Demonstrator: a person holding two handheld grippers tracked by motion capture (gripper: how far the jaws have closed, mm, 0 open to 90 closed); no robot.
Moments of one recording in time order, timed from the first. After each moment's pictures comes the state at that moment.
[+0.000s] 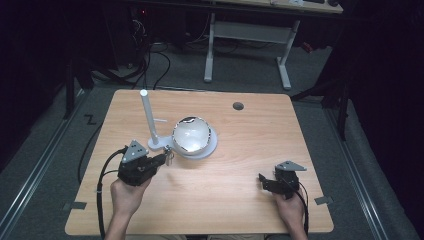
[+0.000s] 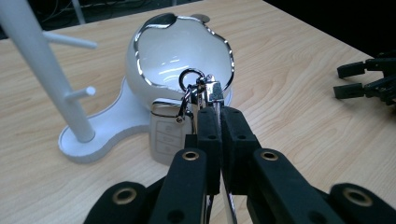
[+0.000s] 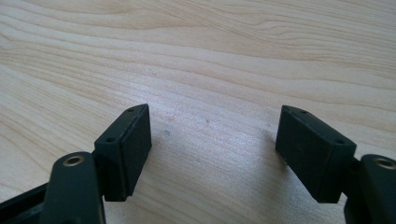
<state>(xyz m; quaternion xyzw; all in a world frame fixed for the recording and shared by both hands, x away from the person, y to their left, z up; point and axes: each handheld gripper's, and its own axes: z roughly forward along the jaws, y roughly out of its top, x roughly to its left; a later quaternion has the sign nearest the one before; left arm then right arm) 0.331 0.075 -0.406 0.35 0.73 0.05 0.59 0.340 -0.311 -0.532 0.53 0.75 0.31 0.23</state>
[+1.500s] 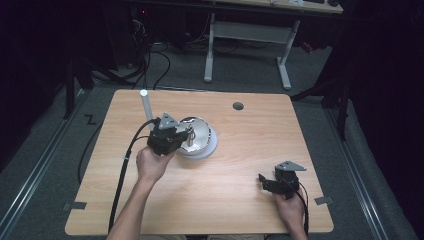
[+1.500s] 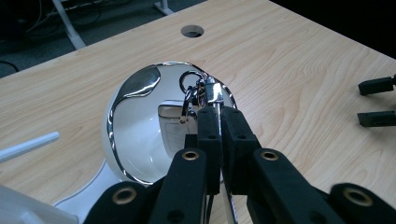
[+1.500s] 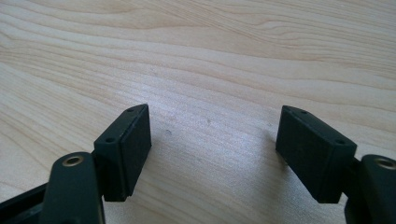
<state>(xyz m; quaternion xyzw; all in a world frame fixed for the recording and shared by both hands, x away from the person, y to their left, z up) 0.402 0.010 -0.393 0.40 0.72 0.06 0.57 0.339 -0.311 -0.532 0.53 0.75 0.31 0.23</state>
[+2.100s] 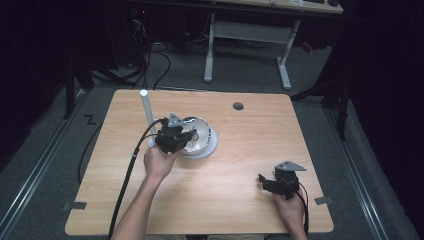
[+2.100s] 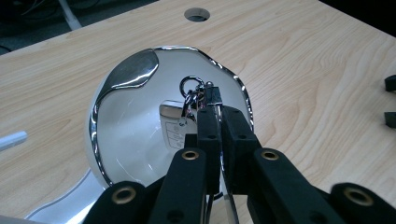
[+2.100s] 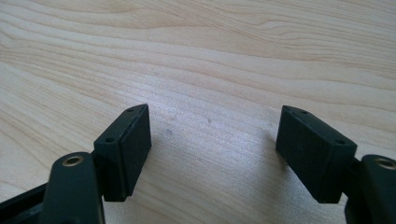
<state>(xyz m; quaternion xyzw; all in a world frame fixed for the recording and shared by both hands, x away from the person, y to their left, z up) 0.423 -0.006 -0.417 0.40 0.73 0.07 0.55 0.339 -0.311 -0.532 0.53 0.75 0.31 0.23</state>
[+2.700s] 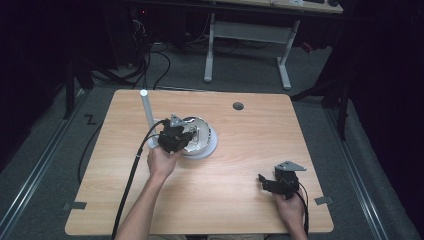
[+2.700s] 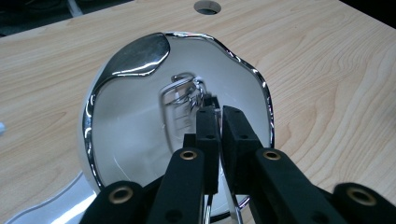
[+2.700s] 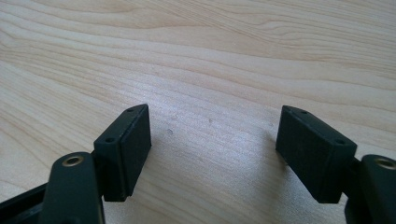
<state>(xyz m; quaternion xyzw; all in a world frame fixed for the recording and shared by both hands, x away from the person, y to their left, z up) 0.438 -0.010 -0.436 0.38 0.74 0.07 0.54 0.339 -0.310 -0.532 0.53 0.75 0.31 0.23</state>
